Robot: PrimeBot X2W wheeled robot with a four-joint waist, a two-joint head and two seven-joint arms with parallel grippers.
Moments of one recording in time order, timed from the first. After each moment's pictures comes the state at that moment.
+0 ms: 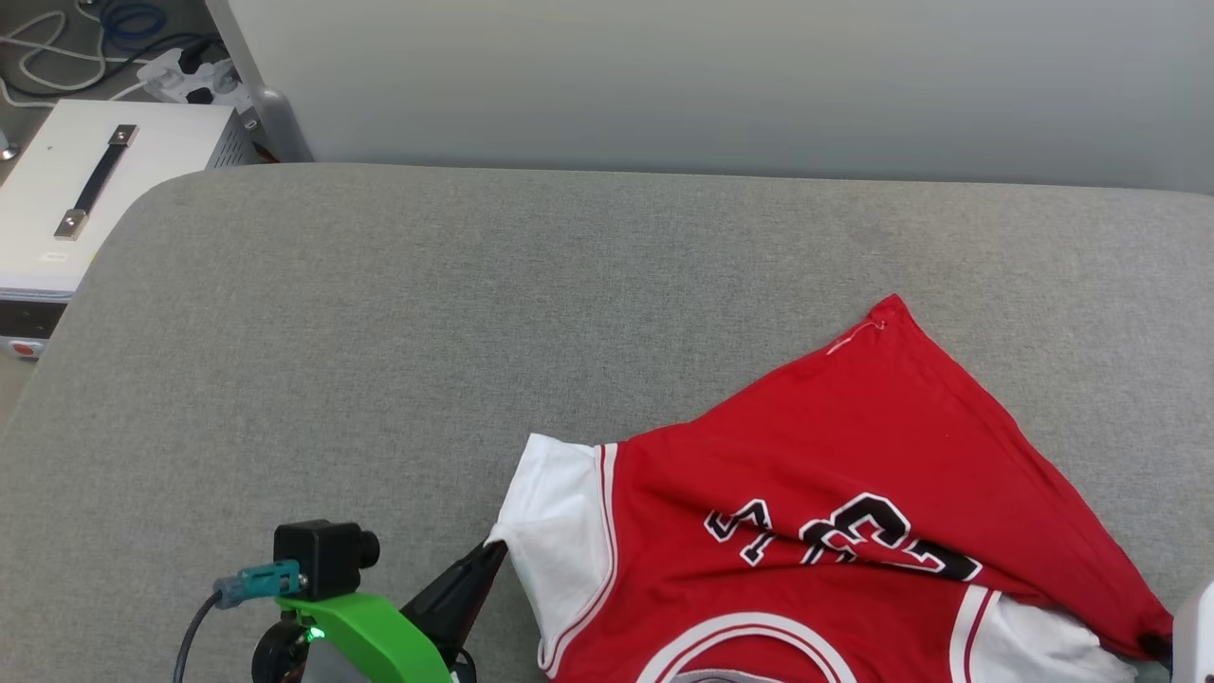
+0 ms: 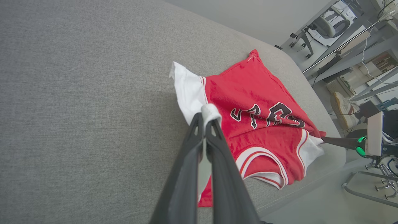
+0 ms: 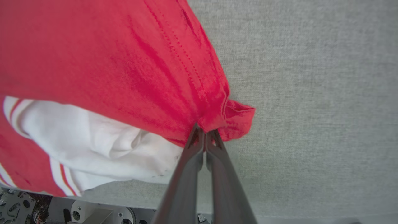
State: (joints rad) left arm 0.00 0.54 -0.56 -0.18 -0.98 0.08 0.07; right arm -0.01 -0.54 -0.02 0.28 0.61 0.13 0.75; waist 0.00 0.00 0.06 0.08
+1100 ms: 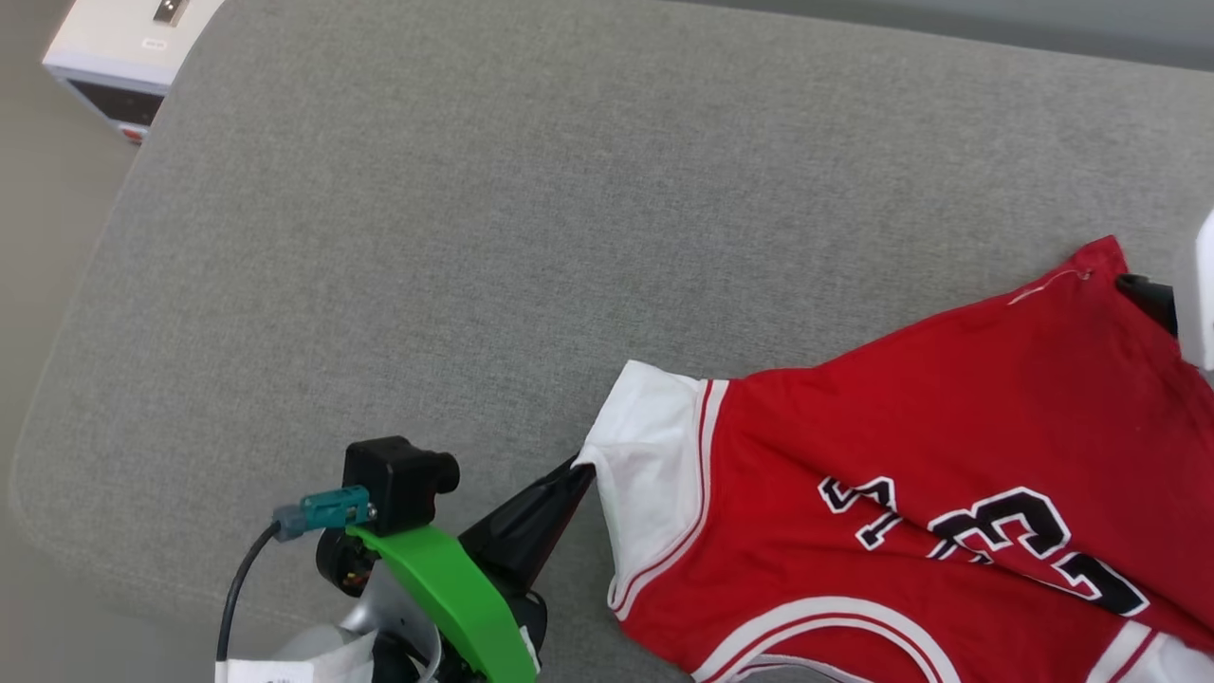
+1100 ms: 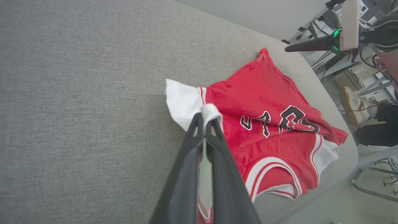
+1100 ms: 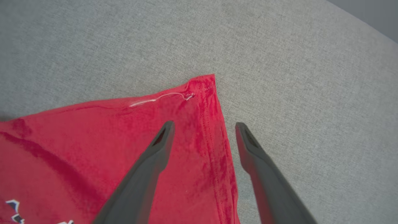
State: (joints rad) left arm -0.17 0.50 -0.64 -0.27 -0.90 0.03 0.11; right arm -0.63 -0.59 0.17 0.17 0.51 0.13 1.03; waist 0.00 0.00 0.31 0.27
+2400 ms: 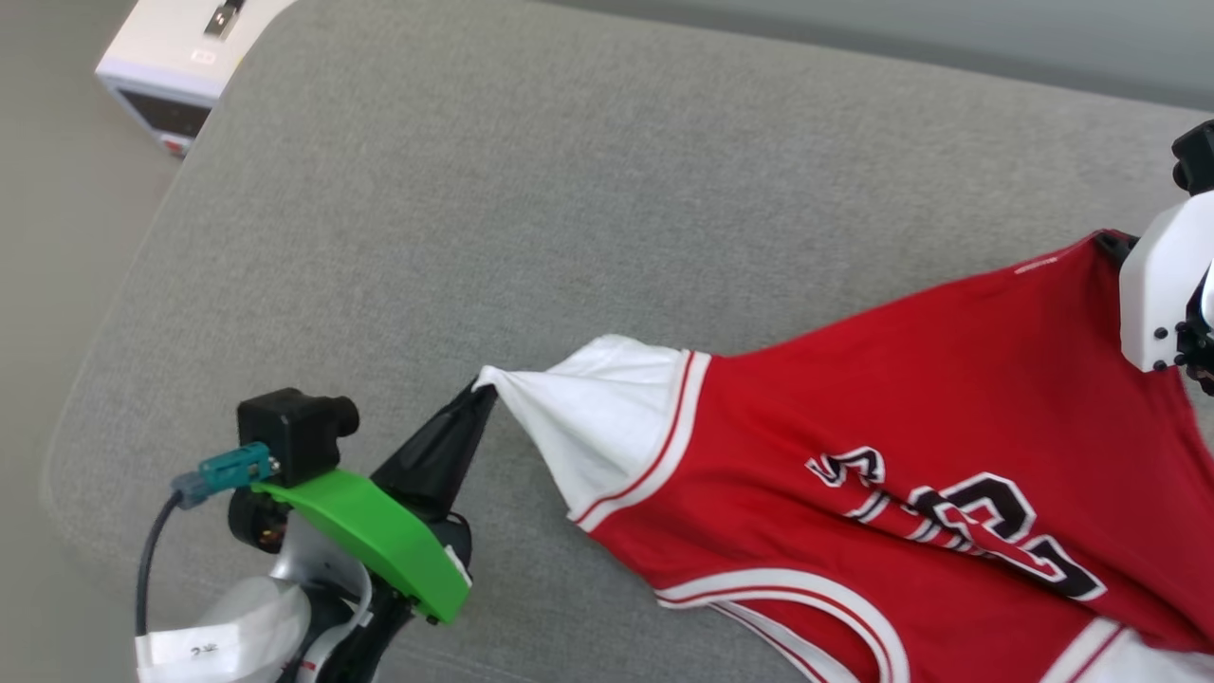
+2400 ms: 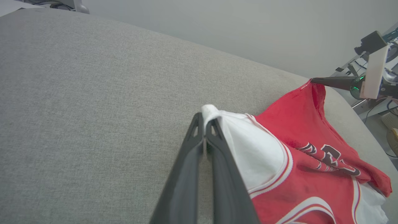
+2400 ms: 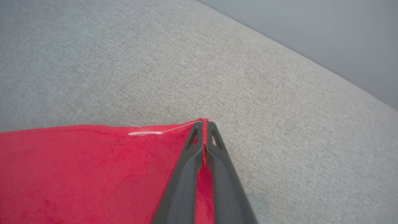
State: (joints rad) left arm -0.21 0.52 -0.54 -0.19 -0.90 0.07 0.02; right arm -0.70 -0.61 0.38 0.41 0.55 0.13 0.58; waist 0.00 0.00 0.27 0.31
